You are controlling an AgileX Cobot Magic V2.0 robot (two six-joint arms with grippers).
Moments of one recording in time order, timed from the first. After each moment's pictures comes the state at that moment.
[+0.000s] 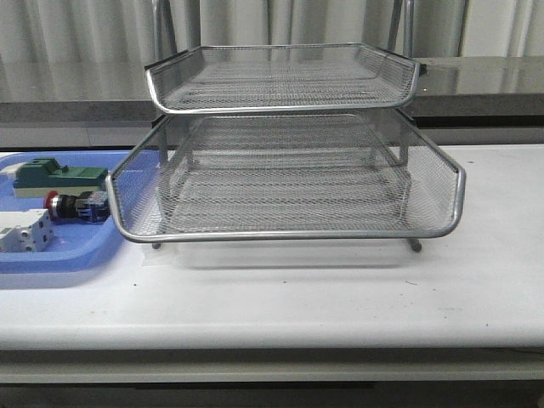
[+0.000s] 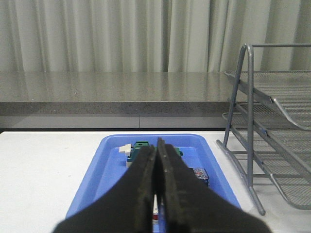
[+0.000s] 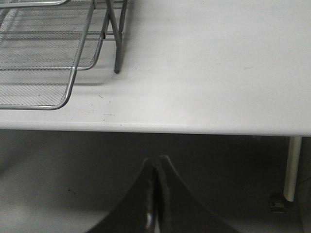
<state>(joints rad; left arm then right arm) -0.02 -0.01 0.00 0.10 0.00 -0.15 0.29 0.35 -0.70 -0.18 1.06 0.32</state>
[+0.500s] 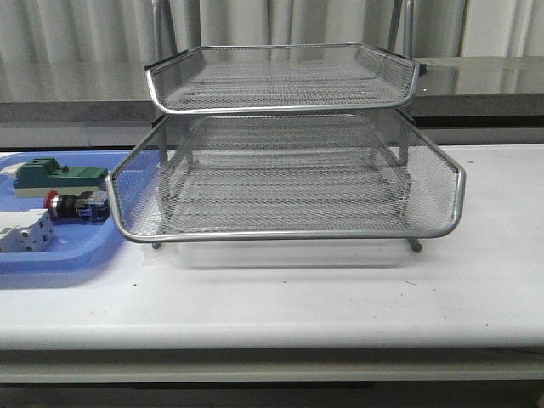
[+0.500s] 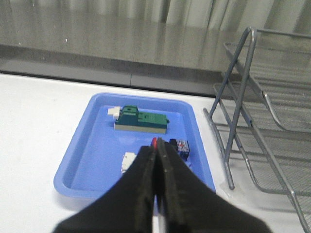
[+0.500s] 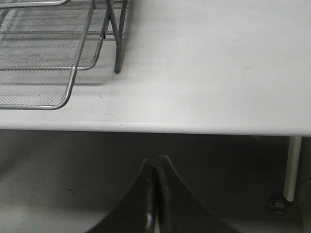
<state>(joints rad) -0.02 0.29 -0.39 -0.01 0.39 -0.15 0.29 0.35 -0.70 -0.18 1.06 0.32</state>
